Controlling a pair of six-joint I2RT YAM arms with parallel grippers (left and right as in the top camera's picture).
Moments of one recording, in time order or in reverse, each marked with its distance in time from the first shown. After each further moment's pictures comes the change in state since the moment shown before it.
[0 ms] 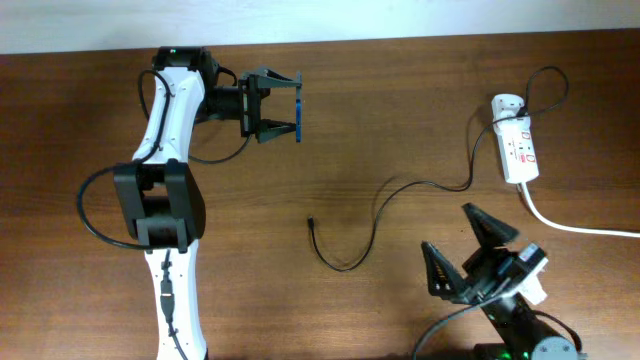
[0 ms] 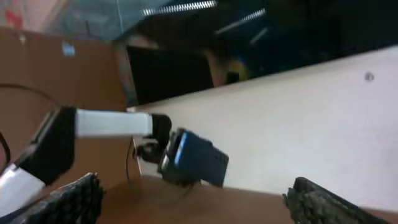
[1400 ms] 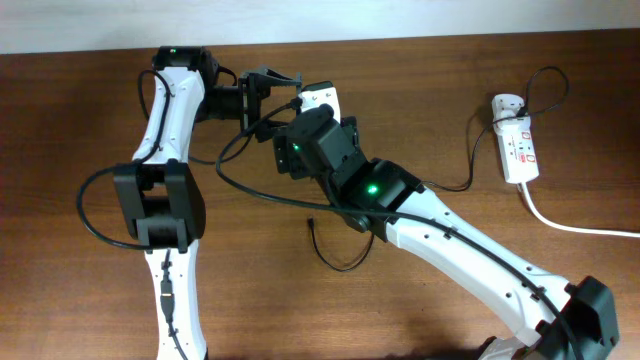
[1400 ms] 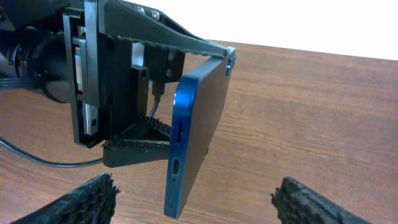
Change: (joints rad) left arm 0.000 0.000 0.003 0.000 0.004 -0.037; right arm 0.792 1.621 1.413 -0.912 0.929 -0.082
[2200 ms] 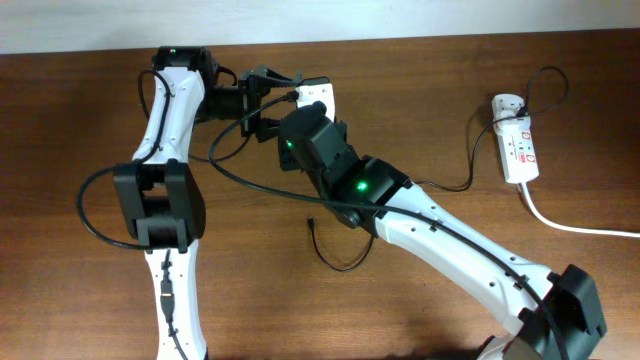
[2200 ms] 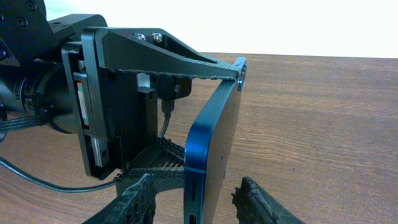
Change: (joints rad) left arm 0.000 0.000 0.000 0.000 0.000 0.069; right arm 0.000 0.049 0.000 0.105 0.008 0.060
